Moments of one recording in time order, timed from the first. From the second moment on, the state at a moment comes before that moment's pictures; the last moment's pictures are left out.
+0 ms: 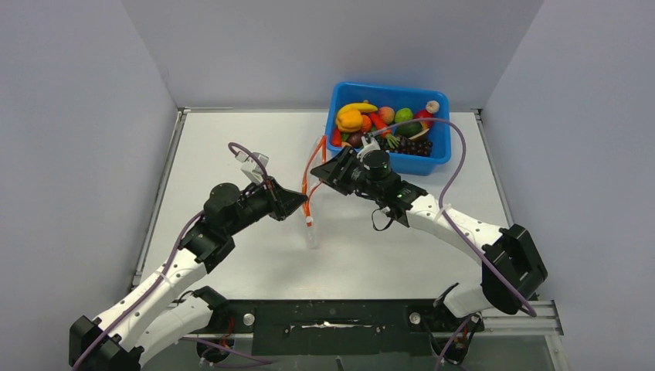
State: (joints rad) left arm -0.60 0.85 0.65 0.08 0.27 -0.64; right arm 0.69 1.44 0.98 0.14 -0.12 1.11
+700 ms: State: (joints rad) left arm -0.60 0.81 0.65 0.11 0.33 -0.63; right arm 0.65 1.39 0.95 0.22 -0.26 0.91
